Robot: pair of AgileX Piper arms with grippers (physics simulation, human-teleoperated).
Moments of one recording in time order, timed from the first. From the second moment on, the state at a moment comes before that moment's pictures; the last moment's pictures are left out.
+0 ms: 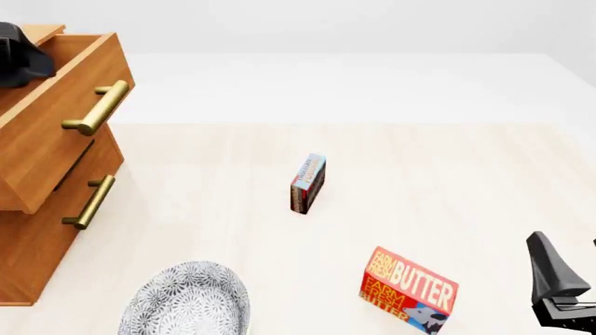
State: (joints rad) left arm 0.02 1.04 -1.30 0.91 0.03; right arm 0.00 0.02 0.00 -0.01 0.00
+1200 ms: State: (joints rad) left arm 0.02 1.08 -1.19 0.88 0.01; right arm 0.00 0.02 0.00 -0.01 0.00
